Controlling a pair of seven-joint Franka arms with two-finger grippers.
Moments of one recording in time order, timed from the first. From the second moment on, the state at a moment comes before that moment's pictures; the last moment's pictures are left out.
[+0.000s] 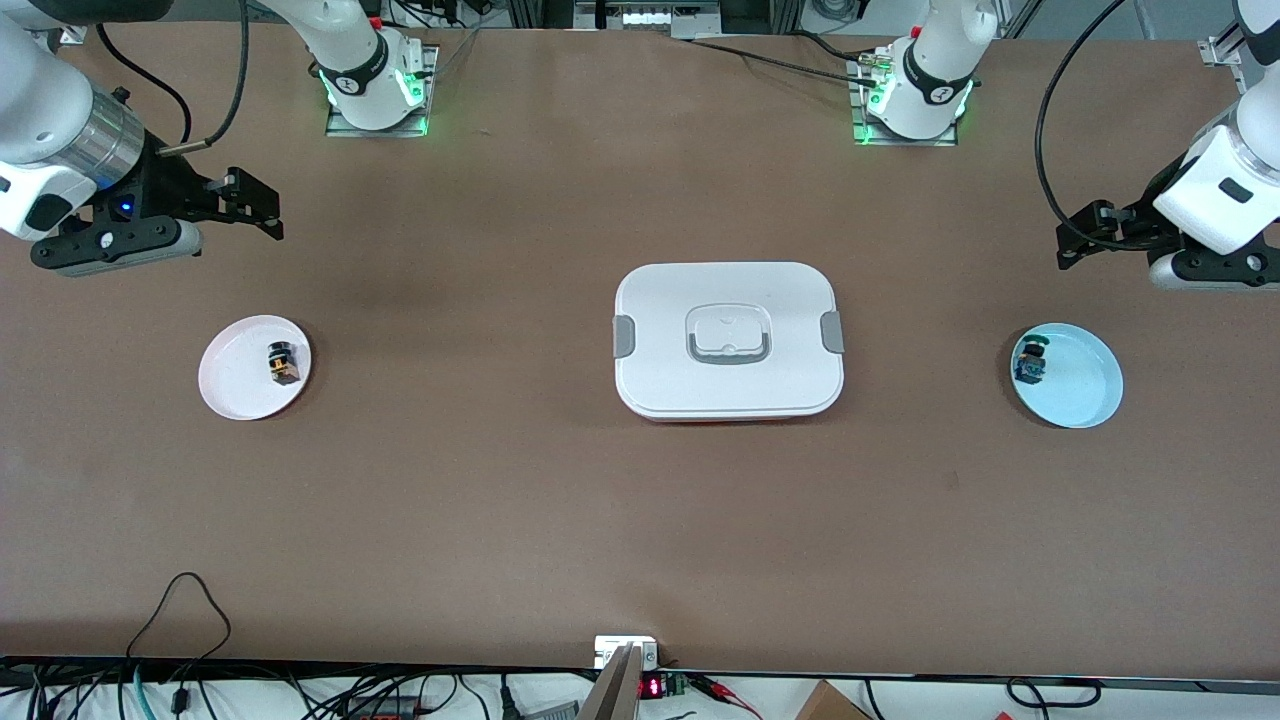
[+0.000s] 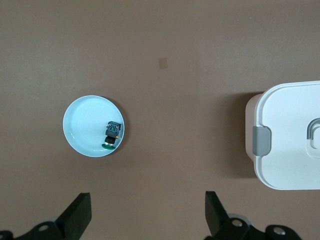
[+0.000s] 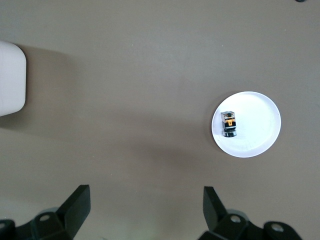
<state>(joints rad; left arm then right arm) -0.01 0.01 -0.05 -1.63 0.04 1.60 -0.05 0.20 -0.02 -0.05 -1.69 0.05 1.62 -0.05</state>
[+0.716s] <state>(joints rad) -0.01 0.01 -0.05 -1.63 0.04 1.60 -0.05 0.16 0.01 -0.05 -1.69 0.03 1.62 -0.51</state>
